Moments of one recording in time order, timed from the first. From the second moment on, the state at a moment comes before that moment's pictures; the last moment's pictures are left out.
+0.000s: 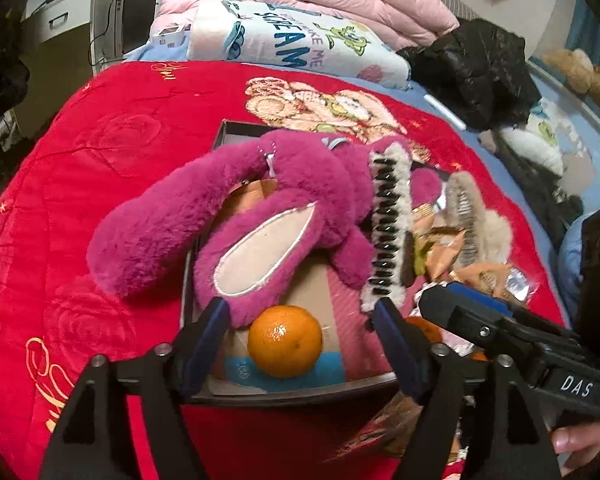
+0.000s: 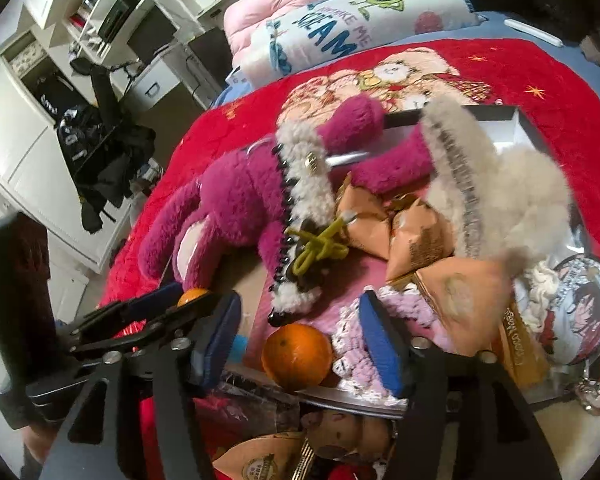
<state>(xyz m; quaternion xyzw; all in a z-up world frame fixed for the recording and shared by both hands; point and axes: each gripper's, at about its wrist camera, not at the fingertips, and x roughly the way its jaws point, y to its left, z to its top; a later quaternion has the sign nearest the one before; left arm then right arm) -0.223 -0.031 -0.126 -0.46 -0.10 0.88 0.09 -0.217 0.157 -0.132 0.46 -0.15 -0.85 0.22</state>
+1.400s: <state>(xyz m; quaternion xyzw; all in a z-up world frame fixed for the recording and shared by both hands) -0.198 -0.012 -0.063 -0.38 -0.02 0.92 0.09 -0.209 0.175 -0.083 0.42 -0.18 -0.86 0.23</state>
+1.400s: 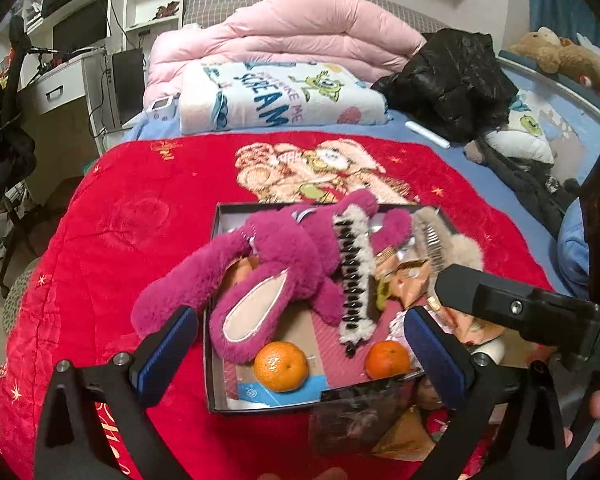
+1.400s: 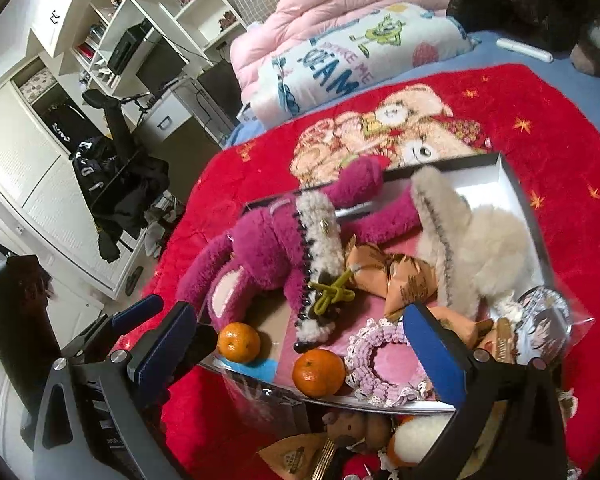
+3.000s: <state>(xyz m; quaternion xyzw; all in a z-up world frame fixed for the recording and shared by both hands) -0.095 0.029 -0.008 -0.32 0.03 0.94 0.06 -0.069 0.268 0.011 0.27 -0.18 -0.93 0.17</state>
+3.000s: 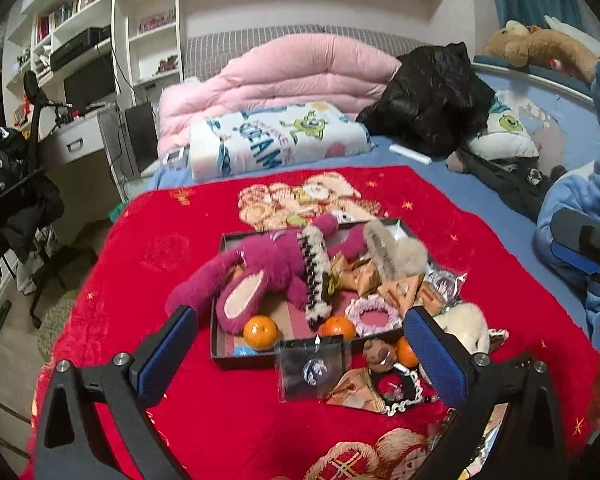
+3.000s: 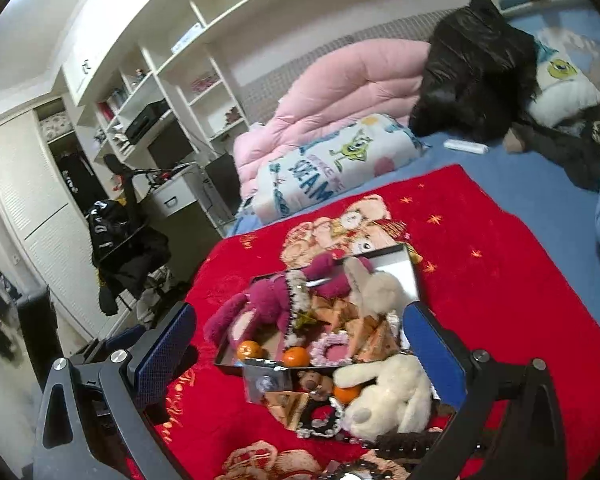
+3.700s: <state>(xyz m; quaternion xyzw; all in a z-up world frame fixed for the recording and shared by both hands) -0.132 0.051 -0.093 -0.41 0.04 0.91 0.07 -0.108 0.260 -0.091 0.42 -0.19 -0.87 0.16</state>
